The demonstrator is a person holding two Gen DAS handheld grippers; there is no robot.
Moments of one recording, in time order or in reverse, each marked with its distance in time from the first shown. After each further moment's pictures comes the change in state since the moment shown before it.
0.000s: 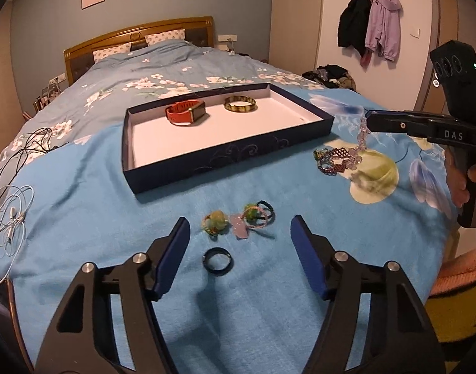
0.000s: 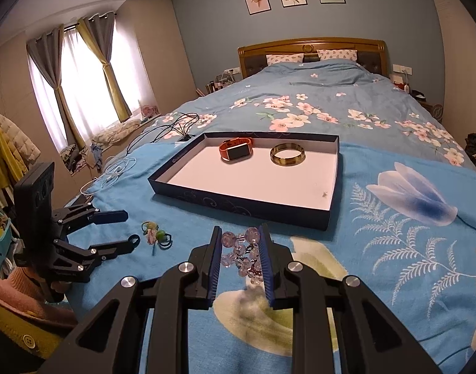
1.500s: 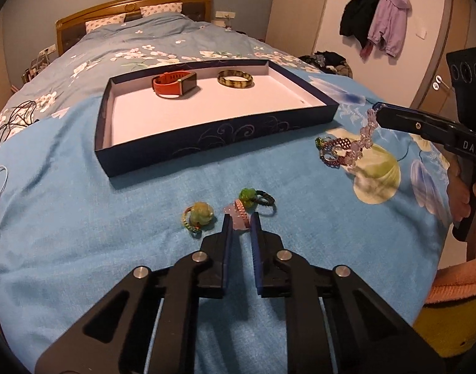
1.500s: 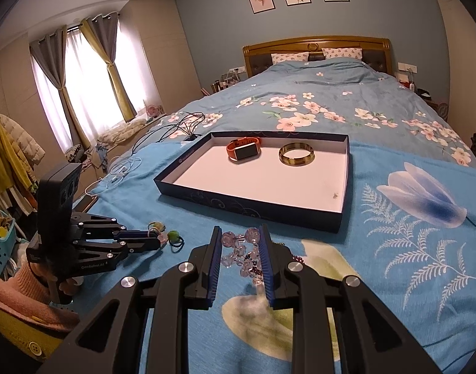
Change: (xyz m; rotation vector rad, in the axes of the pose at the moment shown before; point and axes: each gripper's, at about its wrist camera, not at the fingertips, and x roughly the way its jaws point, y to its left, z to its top) left arm 0.035 0.011 0.007 -0.079 0.109 -0.074; right arm 0.008 0.003 0.002 0.000 0.001 0.028
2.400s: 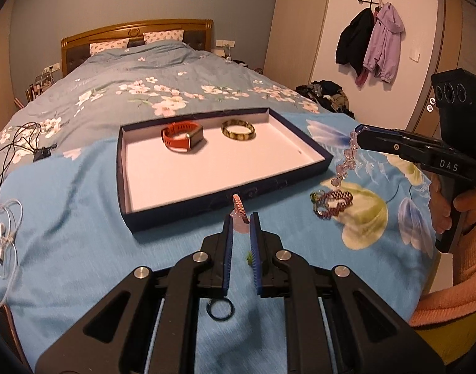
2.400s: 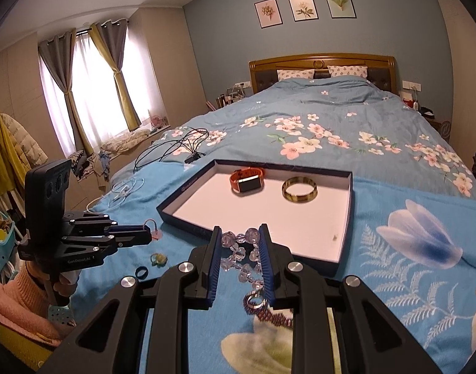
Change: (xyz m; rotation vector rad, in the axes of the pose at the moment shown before) left arm -0.034 0.008 0.037 0.006 -0.142 -0.006; right arm -0.001 0.002 0.038 -0.043 -0.069 0.006
